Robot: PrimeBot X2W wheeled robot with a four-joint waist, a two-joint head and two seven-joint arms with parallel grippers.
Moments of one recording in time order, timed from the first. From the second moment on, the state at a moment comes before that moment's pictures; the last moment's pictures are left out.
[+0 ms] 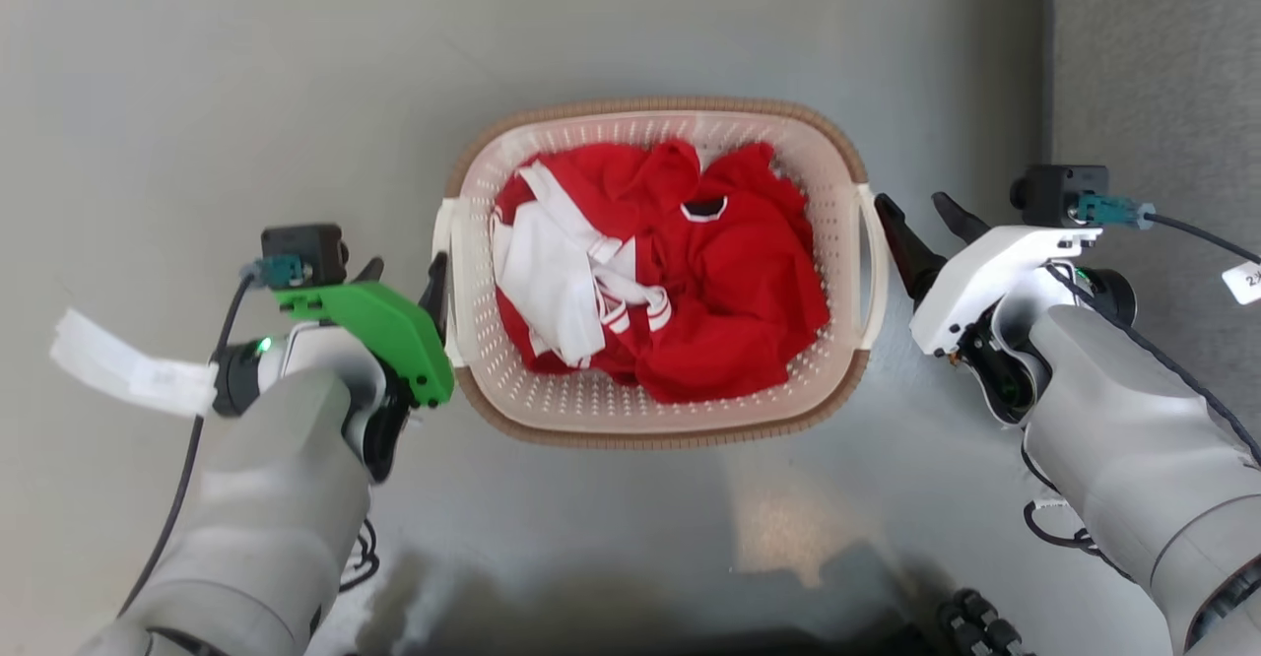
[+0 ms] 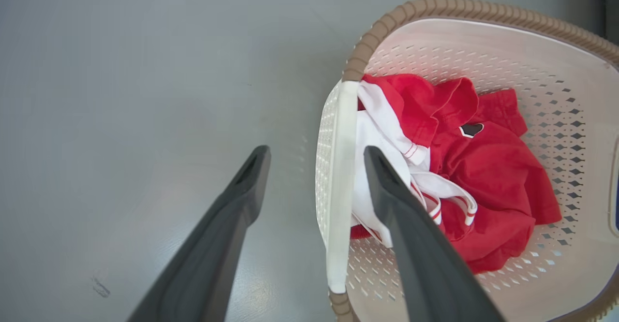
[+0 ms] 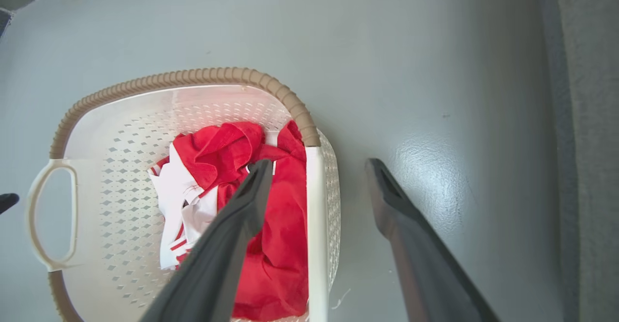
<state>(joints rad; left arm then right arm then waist) -0.84 0.02 -0.85 1.19 -1.02 -0.10 -0.21 -0.78 -0.20 0.88 1.06 1.01 0.12 -0.25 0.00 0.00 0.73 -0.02</state>
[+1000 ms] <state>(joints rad) -0.70 0.07 -0.77 1.07 -0.96 -0.12 -0.25 -0.59 -0.25 0.73 0.86 0.92 0.12 -0.25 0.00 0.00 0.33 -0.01</state>
